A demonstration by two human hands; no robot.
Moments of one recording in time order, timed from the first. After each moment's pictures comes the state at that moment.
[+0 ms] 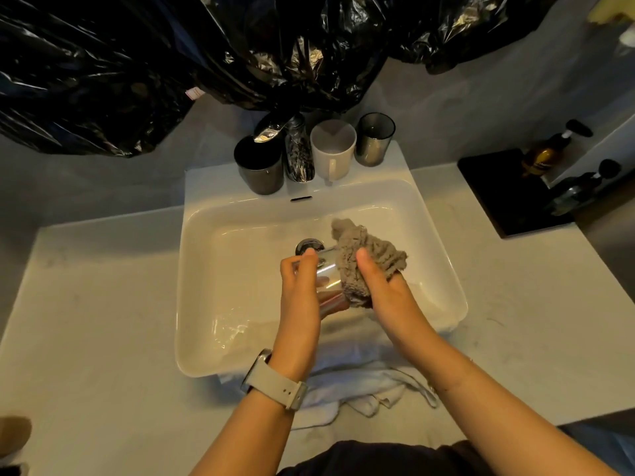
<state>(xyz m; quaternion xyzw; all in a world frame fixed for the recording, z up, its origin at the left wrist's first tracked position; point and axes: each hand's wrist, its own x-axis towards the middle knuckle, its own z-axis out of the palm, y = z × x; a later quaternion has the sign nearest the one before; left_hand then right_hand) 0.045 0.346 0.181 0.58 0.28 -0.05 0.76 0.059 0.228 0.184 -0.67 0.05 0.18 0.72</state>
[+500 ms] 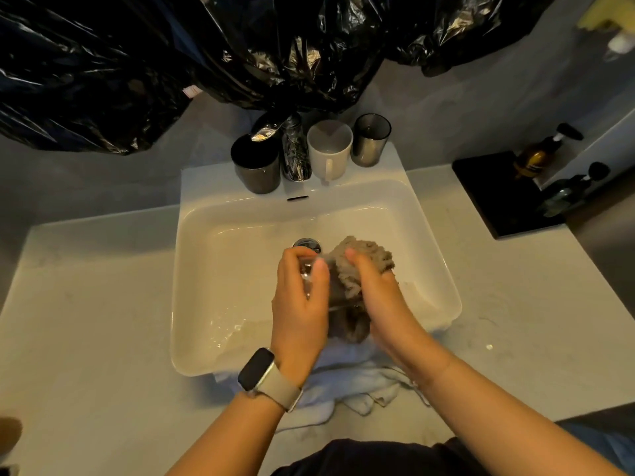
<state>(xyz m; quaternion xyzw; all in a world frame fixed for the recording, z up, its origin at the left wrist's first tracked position) 0.036 0.350 0.163 0.78 0.12 0.08 0.61 0.064 0.241 0.174 -0.59 0.17 0.20 0.76</state>
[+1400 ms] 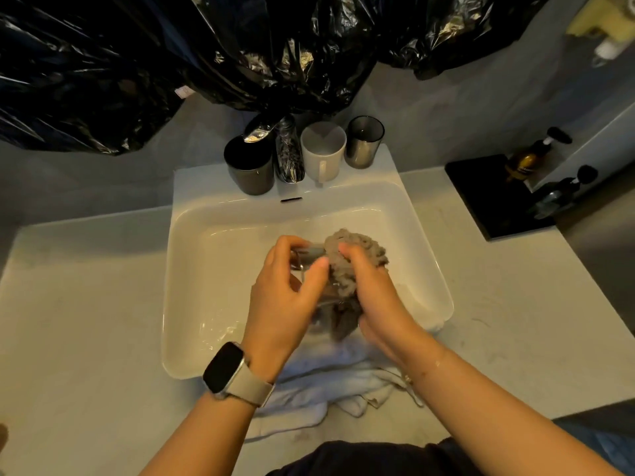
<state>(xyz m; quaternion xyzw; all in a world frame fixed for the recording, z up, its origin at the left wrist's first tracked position) 0.042 0.369 0.185 0.82 0.04 0.06 0.56 0.067 0.245 0.186 -0.58 0.16 0.18 0.78</state>
